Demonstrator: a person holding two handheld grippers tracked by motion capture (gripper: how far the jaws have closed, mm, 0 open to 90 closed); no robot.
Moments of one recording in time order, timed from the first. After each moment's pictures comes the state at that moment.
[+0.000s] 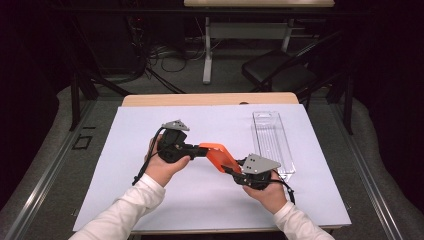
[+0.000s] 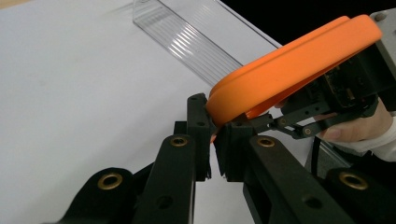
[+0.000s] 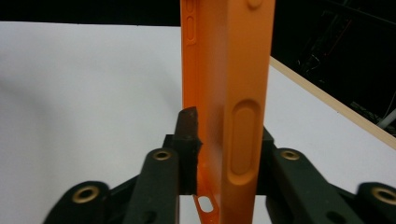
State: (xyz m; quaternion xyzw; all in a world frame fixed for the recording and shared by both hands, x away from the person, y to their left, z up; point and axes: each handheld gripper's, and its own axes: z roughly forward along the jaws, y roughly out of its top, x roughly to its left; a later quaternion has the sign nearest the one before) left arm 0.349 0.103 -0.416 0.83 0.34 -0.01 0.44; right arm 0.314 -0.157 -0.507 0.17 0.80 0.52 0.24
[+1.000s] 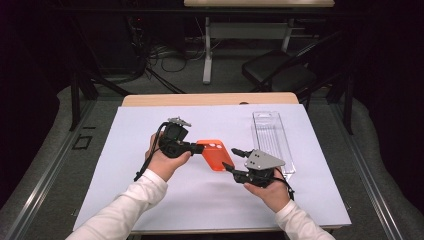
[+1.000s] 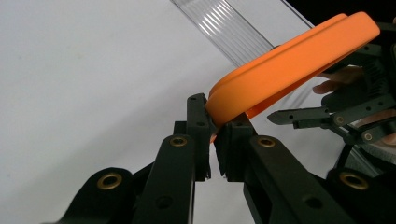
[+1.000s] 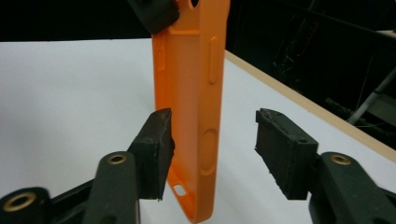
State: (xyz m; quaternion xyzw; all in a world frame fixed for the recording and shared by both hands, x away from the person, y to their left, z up) left arm 0.361 0.099 -0.415 0.84 0.40 0.01 0.38; right arm 0.316 -0.161 -0.498 0.21 0.78 0.53 0.26
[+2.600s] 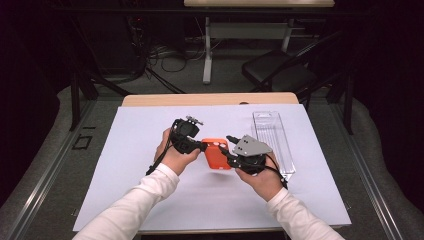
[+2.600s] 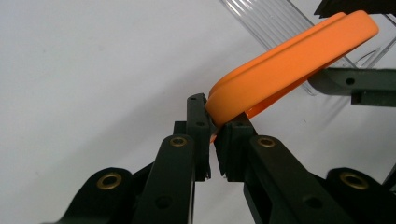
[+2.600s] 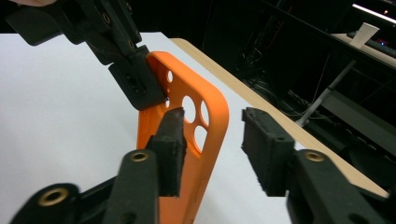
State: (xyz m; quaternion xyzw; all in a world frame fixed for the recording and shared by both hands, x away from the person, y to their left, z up) left arm 0.378 0.073 -0.424 0.85 0.41 0.05 0.31; right arm 0.328 -0.135 -0.457 0.23 0.79 0.47 0.32
